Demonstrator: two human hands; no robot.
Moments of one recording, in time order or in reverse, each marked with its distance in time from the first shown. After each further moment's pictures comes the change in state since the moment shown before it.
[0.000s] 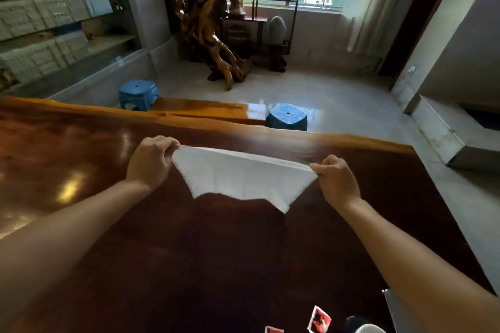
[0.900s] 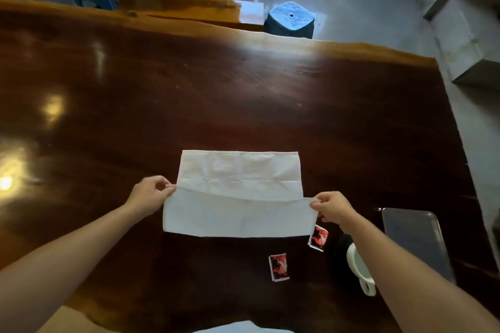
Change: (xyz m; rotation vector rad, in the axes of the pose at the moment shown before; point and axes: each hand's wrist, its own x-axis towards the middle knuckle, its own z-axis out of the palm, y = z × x) left_hand -0.192 -0.064 0.106 -0.228 -0.798 -0.693; right_hand -0.166 0.037 0.131 0.502 -0.785 0.818
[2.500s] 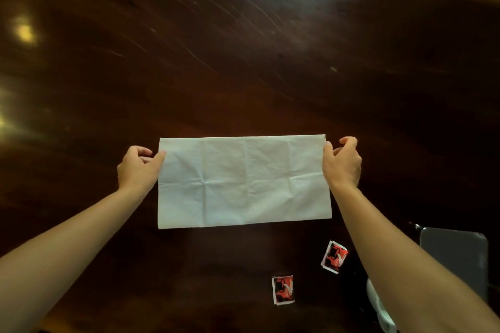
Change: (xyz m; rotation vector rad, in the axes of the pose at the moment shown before) left_hand 0.124 0.011 0.058 -0.207 0.240 -0.405; right_hand 0.150 -0.079 0.032 -0.106 0.514 0.036
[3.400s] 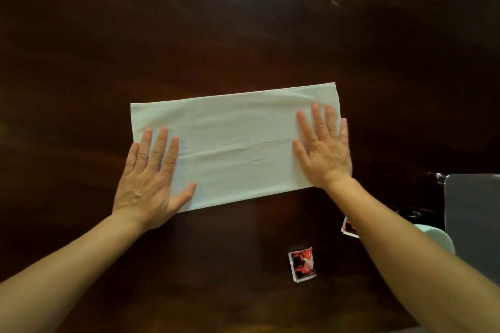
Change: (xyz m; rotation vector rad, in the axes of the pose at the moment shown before) left_hand -0.024 -0.093 0.048 0.862 -0.129 1.053; right_hand -0.044 0.076 0.070 -0.651 -0.120 -0.680
